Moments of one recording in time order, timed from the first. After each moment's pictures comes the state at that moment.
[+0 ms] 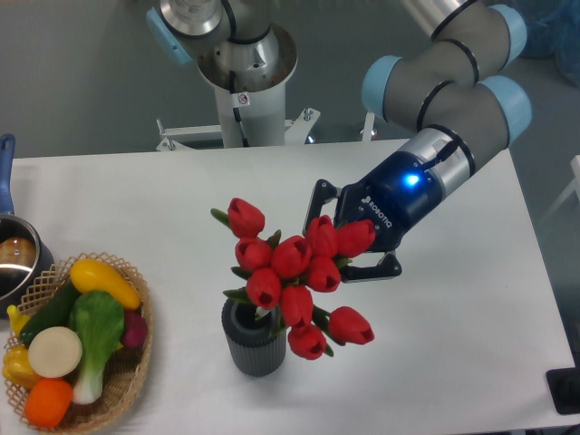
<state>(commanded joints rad) 2.67 -1.99 -1.46 -0.94 0.11 0.99</state>
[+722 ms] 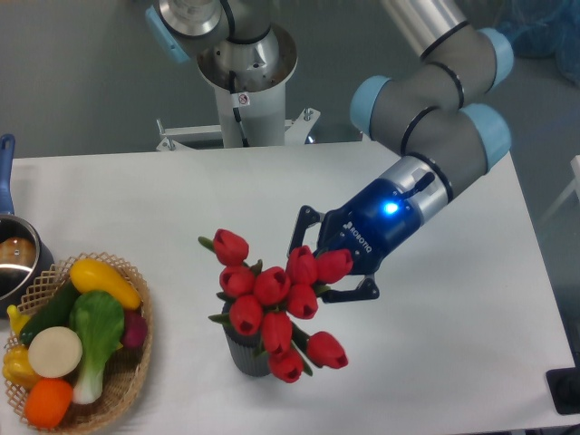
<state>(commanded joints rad) 2.64 -2.03 -1.49 -0.91 0.15 1.03</state>
